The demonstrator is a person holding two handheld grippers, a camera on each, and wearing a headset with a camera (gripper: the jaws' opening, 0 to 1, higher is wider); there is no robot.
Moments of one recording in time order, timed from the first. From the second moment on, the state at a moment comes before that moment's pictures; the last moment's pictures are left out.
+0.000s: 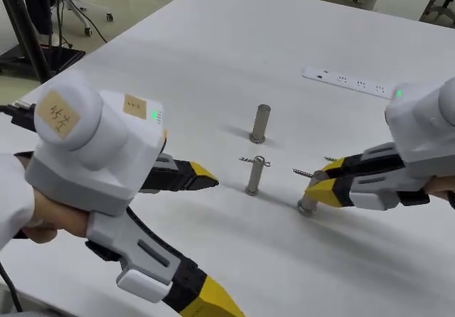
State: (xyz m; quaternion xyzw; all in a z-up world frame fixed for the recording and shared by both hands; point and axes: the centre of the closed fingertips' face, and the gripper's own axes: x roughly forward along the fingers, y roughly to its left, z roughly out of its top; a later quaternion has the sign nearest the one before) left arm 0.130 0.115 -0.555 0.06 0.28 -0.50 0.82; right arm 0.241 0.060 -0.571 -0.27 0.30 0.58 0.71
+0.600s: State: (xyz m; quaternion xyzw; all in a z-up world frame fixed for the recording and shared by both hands) left arm 0.131 0.116 -0.554 0.07 0.28 -0.50 0.82; right arm 0.237 0.065 -0.571 -0.27 0.30 0.60 0.70
